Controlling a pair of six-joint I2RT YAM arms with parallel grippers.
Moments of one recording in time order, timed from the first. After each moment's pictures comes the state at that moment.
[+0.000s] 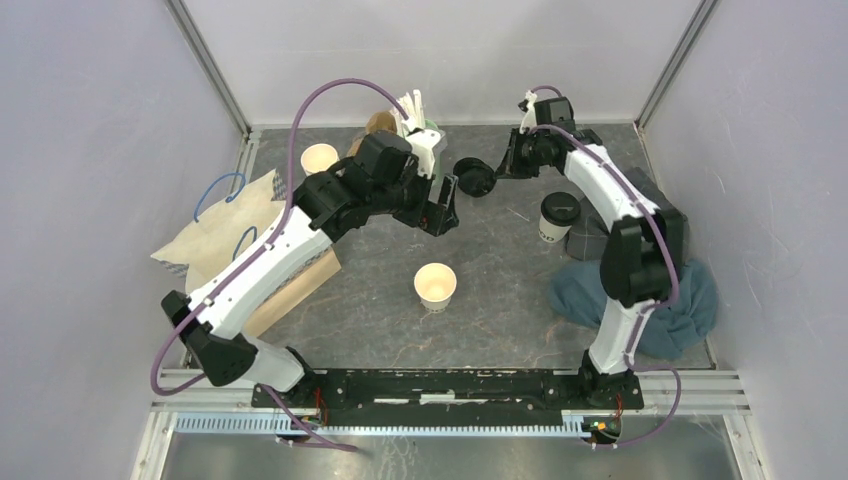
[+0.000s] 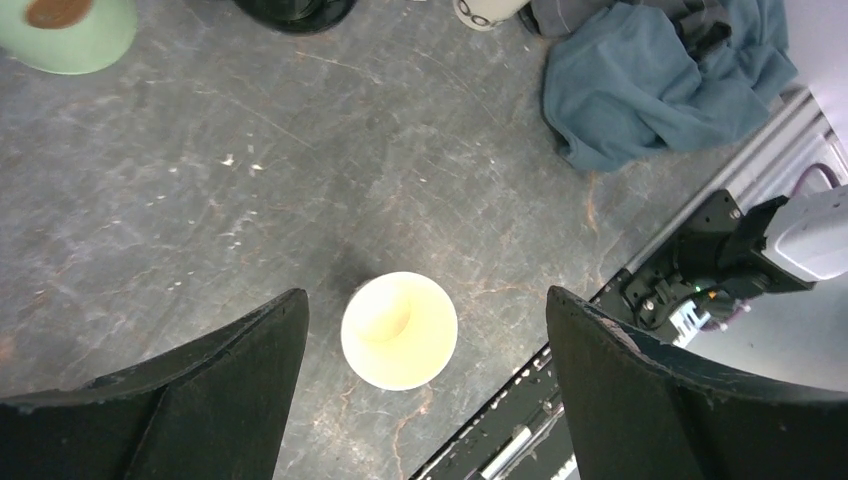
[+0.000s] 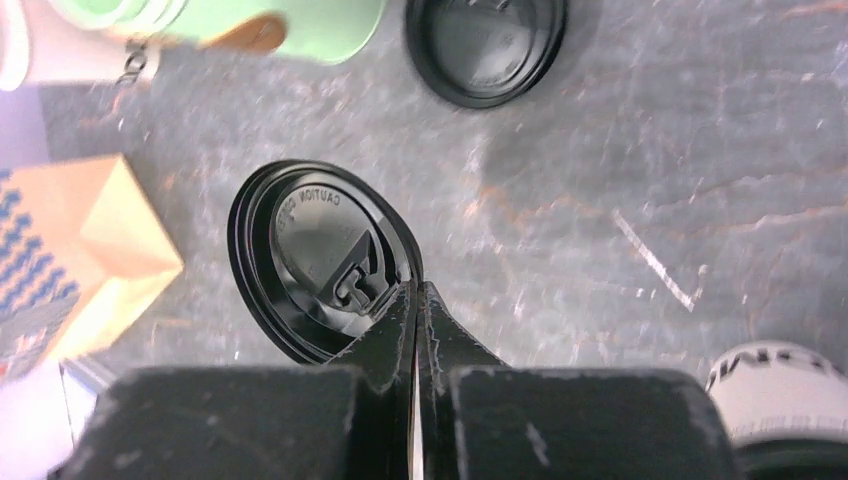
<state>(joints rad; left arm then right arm) -0.78 1.42 1.63 -0.84 0.08 -0.26 0.21 1.97 1.70 -0.58 -0.34 0.38</state>
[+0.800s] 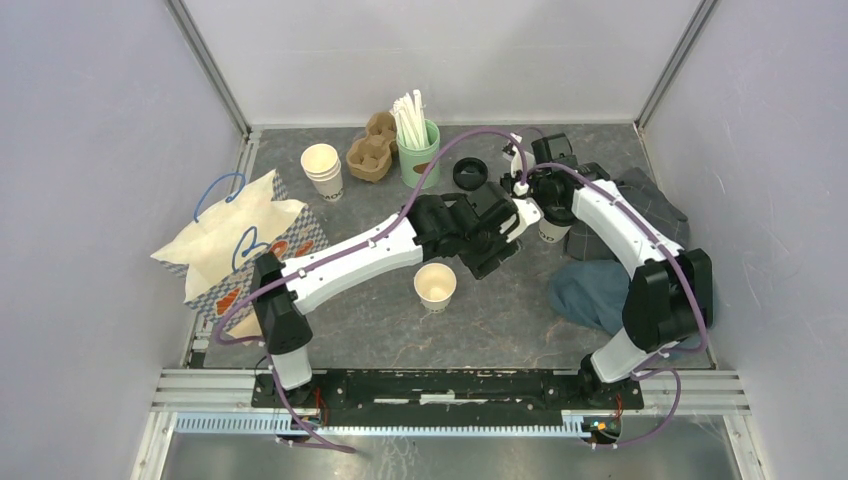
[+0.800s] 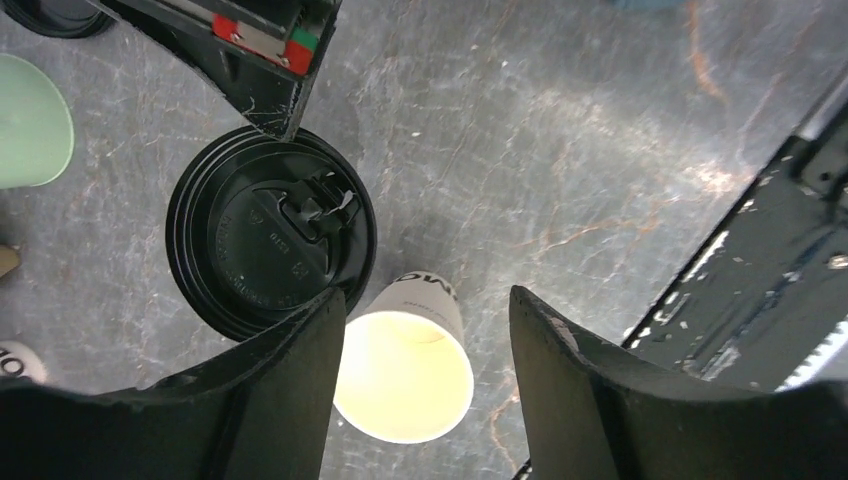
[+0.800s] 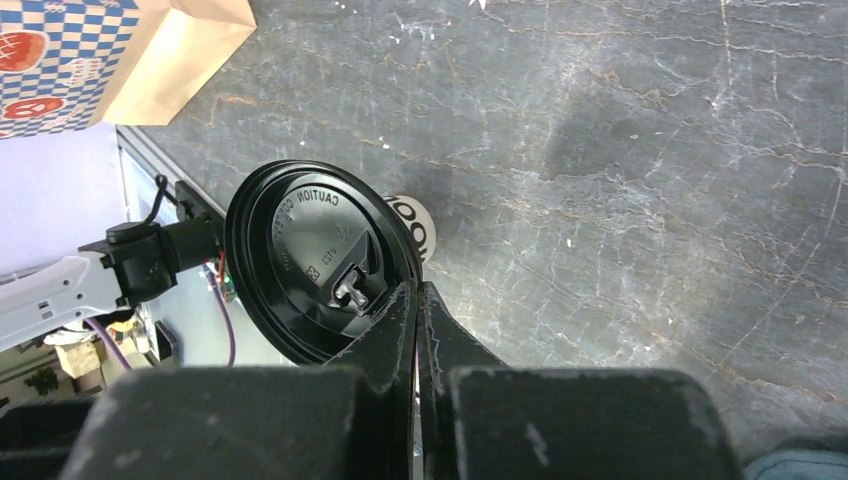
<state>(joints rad) -1.09 1.78 1.81 -0.93 -0.12 0.03 0.29 1.61 1.32 -0.71 -0.60 0.28</state>
